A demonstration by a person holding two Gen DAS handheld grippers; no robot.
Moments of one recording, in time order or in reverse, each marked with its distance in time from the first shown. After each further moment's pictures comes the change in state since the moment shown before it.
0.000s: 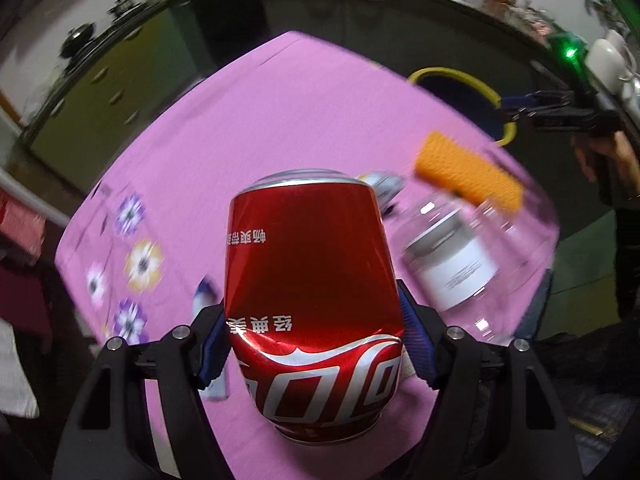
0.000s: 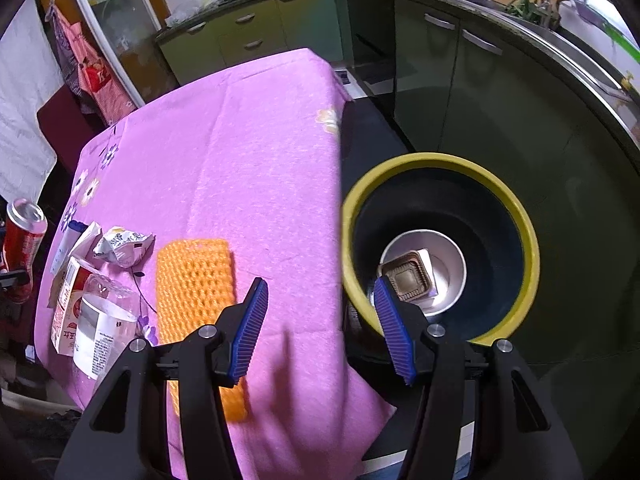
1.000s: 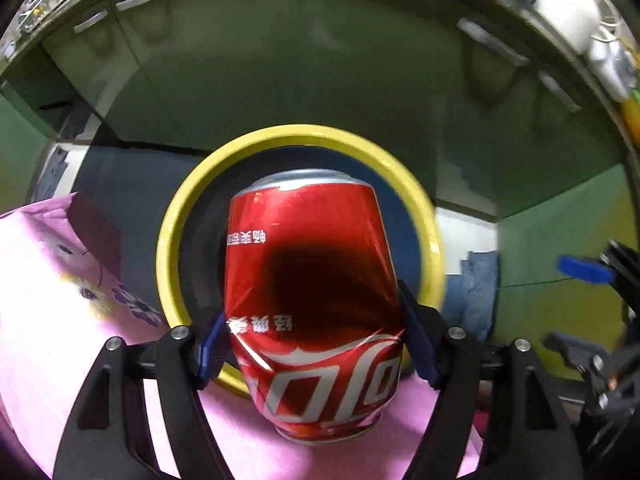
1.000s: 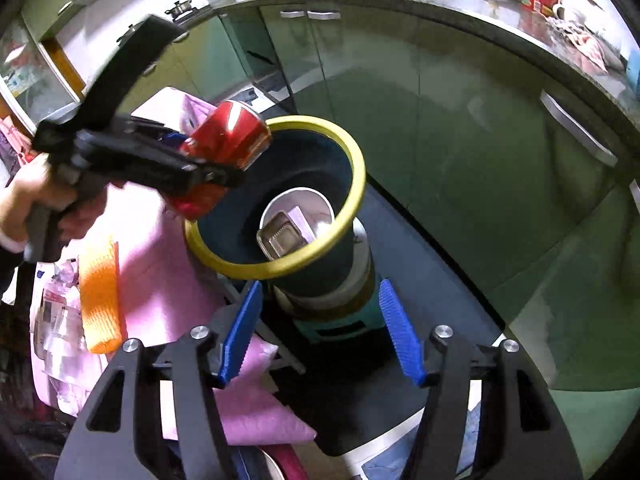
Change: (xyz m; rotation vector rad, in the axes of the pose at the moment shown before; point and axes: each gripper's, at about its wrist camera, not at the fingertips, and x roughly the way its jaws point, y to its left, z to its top) left arm 0.215 -0.249 0.282 0.308 0.141 -0.251; right arm -0.063 -0.145 -0.091 0.326 -0.045 -0.121
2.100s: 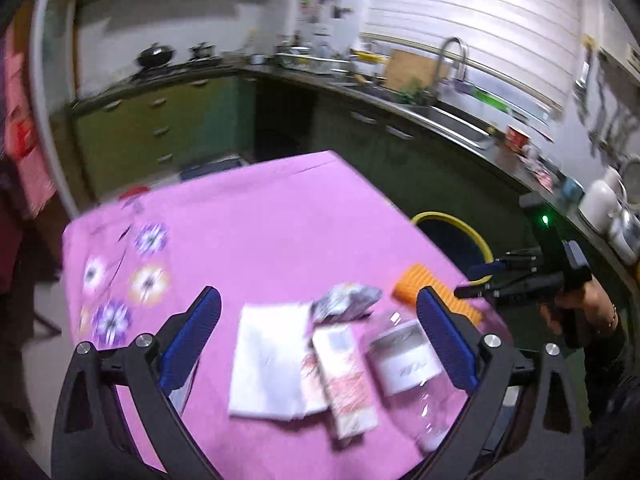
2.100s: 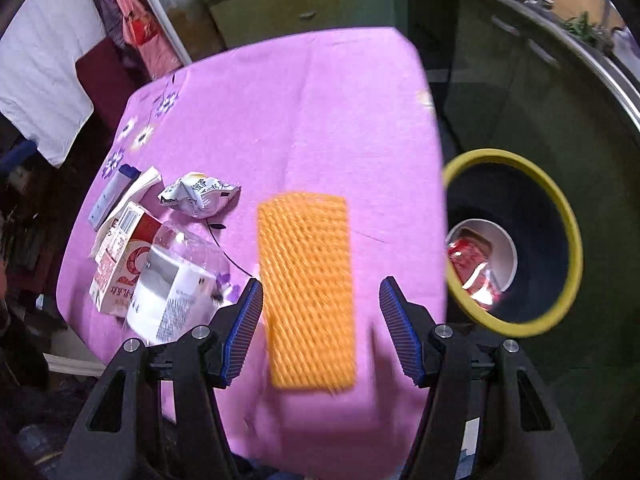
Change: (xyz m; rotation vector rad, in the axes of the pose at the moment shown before) left arm -0.267 0.069 -0.439 -0.609 -0.643 0.290; right arm 0.036 0.248 0.000 -0.475 0.167 0.199
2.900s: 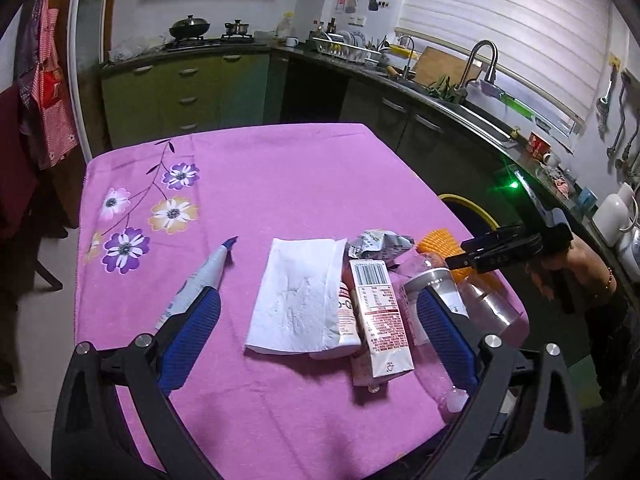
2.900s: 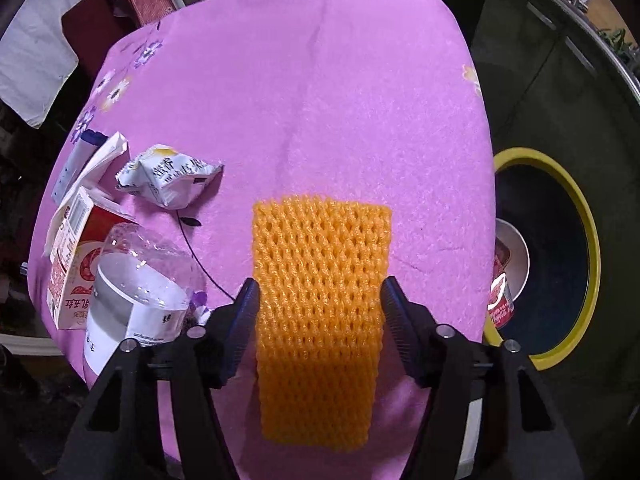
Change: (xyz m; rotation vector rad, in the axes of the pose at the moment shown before) left arm -0.004 0.025 -0.057 -0.085 0.035 0.027; right arm 0.067 0.015 0.027 -0.072 0.170 -0.060
